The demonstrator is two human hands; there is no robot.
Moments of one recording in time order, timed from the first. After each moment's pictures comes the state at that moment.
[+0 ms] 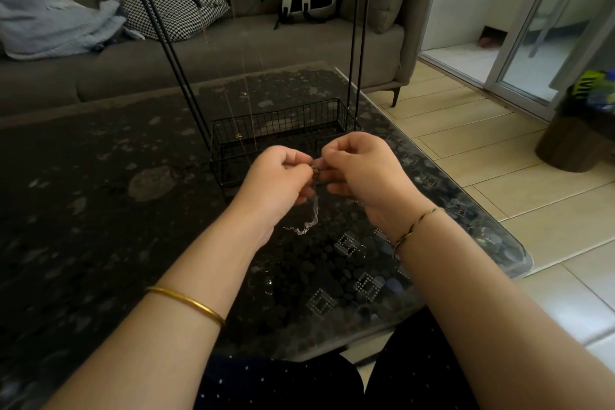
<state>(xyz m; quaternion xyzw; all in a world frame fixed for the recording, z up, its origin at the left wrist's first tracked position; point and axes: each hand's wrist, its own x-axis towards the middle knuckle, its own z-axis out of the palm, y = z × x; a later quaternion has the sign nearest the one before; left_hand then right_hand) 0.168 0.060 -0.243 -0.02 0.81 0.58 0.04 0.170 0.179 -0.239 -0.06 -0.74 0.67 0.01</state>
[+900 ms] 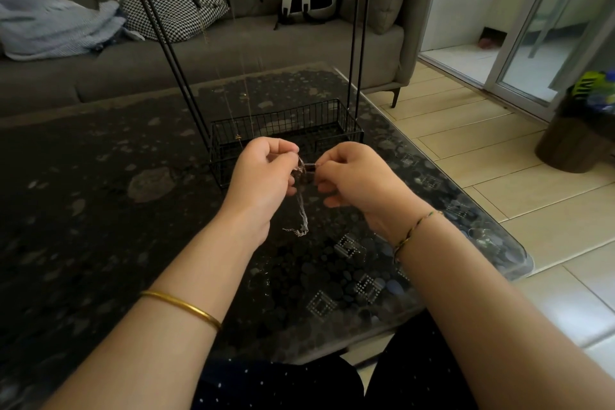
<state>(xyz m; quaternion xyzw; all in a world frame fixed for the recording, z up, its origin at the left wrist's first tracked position) 0.166 0.056 -0.241 -0.05 0.77 0.64 -0.02 0.170 0.177 -0.241 -0.03 -0.80 0.60 -0.03</state>
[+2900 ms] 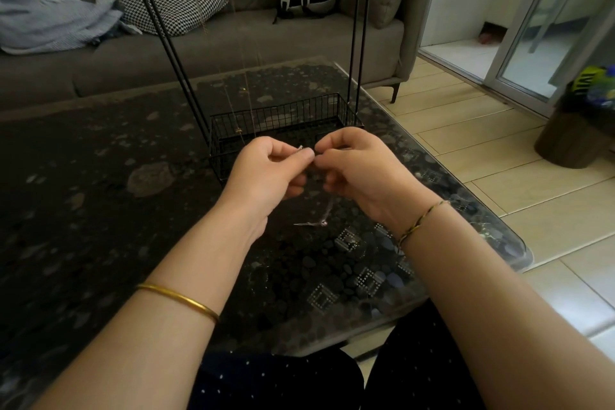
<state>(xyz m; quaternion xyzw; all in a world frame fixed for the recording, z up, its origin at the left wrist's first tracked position) 0.167 0.051 -0.243 -0.03 0.78 0.62 0.01 0.173 0.178 -0.236 -0.04 -0.73 0.68 -0.04</state>
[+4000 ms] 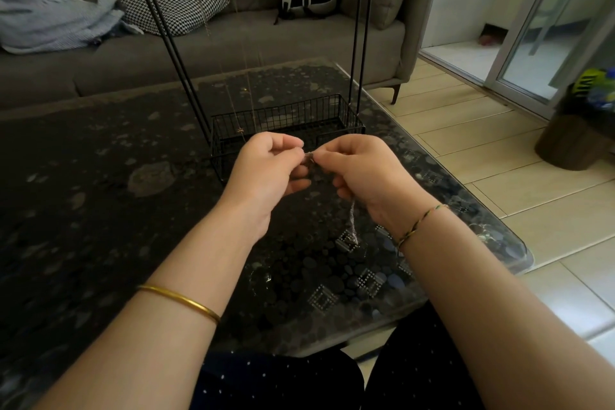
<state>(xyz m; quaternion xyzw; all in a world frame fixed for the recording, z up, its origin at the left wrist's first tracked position) 0.169 0.053 -0.237 -0.05 0.74 0.67 0.01 0.175 0.178 -0.236 -0.05 -0.79 0.62 -0.02</state>
